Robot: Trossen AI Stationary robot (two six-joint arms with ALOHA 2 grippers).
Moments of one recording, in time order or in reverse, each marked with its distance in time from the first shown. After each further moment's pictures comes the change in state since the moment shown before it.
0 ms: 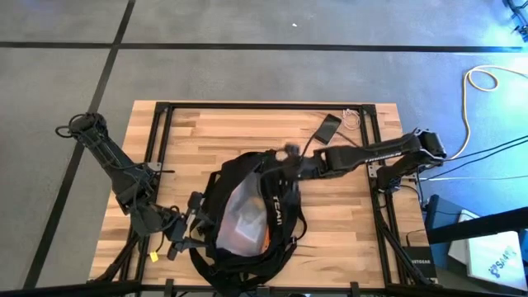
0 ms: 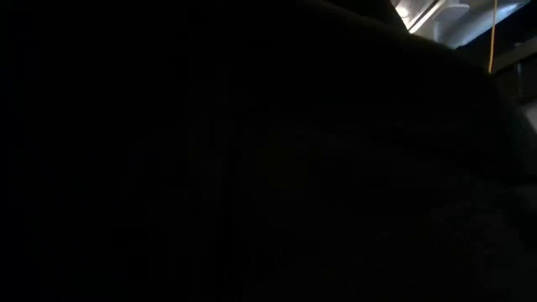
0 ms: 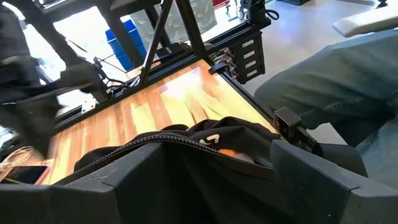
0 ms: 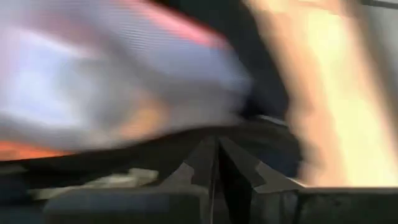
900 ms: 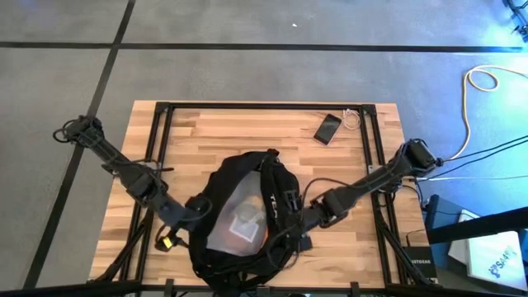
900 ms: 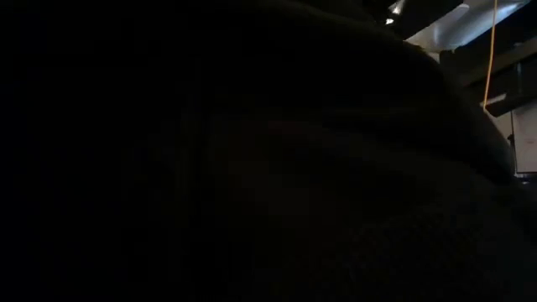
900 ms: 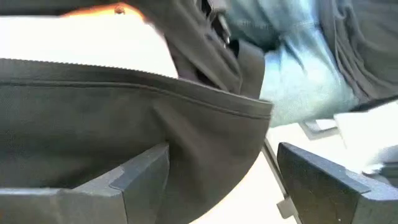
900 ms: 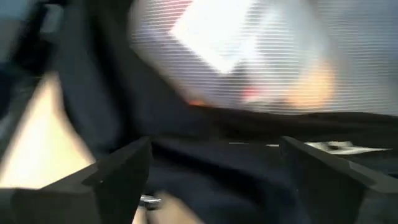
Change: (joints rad) left arm 0.180 -0.002 0.002 -0.398 0.645 -0.493; right arm 0.330 0.147 -0.002 0.014 -0.006 0.150
